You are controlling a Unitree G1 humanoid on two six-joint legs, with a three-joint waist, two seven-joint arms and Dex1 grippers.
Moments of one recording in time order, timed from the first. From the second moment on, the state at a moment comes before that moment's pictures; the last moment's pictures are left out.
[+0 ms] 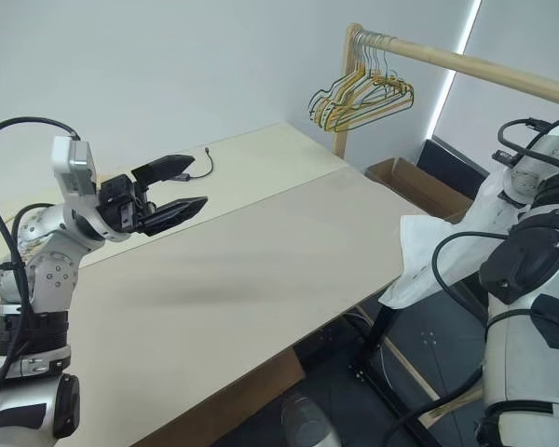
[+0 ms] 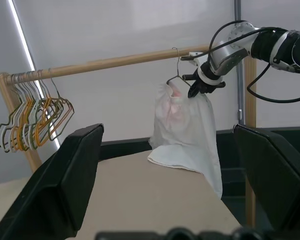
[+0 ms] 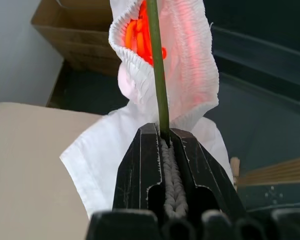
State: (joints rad) left arm -0.55 0.58 0.22 -0.04 -0.71 0.38 -1.12; right arm -1.40 -0.74 -0.65 1.12 0.08 0.96 -0.42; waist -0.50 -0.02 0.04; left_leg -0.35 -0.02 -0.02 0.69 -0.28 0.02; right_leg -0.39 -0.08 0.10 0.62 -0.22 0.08
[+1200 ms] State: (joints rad) left arm -0.54 0.56 0.24 -0.06 -0.75 0.35 -1.12; right arm -1.25 -0.66 0.01 0.81 -0.27 0.58 -0.46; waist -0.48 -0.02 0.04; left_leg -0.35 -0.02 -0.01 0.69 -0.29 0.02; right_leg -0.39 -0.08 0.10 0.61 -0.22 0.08
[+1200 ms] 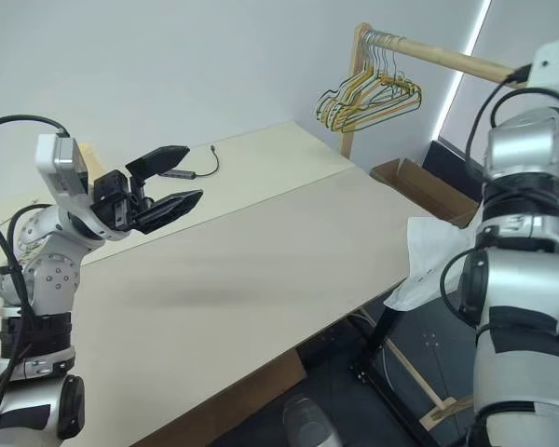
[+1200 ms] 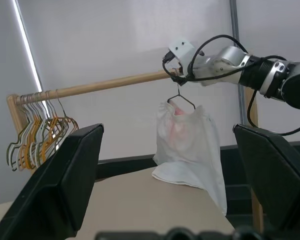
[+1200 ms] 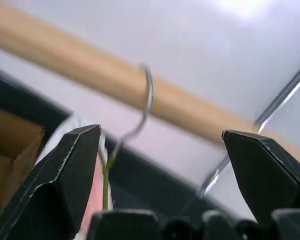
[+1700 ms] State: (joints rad) left arm -0.24 0.65 0.36 -0.17 -0.75 0.39 -0.98; right arm -1.04 -0.54 0.21 0.38 -0.32 0.30 -0.02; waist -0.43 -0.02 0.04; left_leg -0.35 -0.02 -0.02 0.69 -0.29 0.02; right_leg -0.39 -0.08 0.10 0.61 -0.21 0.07
